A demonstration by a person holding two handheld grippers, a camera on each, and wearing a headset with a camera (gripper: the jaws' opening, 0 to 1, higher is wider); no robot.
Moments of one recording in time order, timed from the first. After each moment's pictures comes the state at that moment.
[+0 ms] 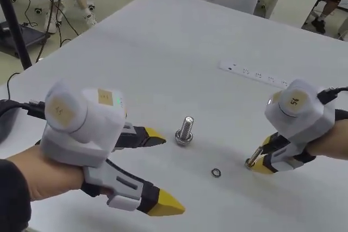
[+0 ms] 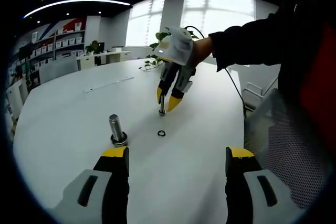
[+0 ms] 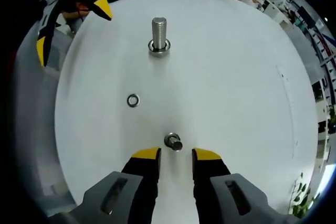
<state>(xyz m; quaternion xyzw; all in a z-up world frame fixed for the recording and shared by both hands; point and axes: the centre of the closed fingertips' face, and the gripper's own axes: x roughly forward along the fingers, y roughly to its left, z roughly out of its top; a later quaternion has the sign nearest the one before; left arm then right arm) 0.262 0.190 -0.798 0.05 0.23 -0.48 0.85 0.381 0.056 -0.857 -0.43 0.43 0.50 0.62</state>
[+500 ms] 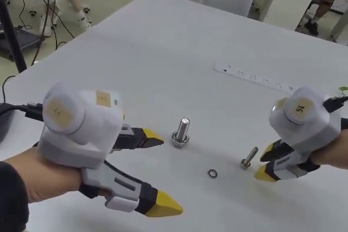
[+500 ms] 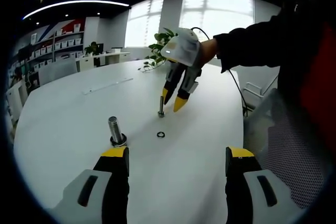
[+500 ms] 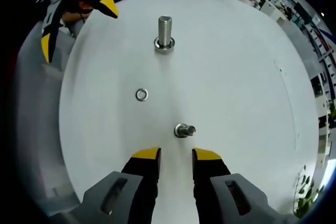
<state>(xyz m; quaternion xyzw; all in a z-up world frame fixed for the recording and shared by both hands) 0.261 0.190 -0.796 0.05 0.22 -0.48 0.85 0.363 0.049 -0.853 -0.42 0.43 0.50 0.62</state>
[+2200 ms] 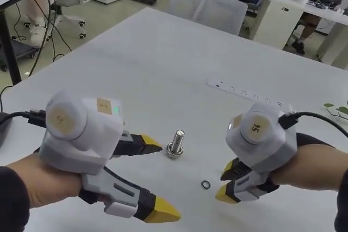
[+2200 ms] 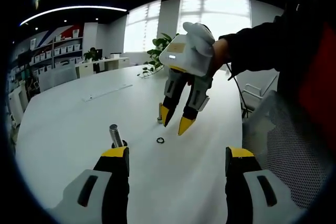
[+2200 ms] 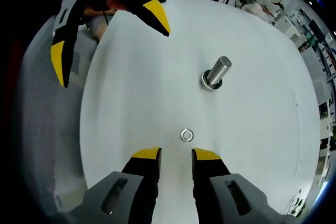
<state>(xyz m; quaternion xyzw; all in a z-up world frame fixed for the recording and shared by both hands) 0.260 0.190 -0.784 0.05 0.20 -0.48 0.85 0.315 0.116 -0.848 -0.44 0.40 0.55 0.59</state>
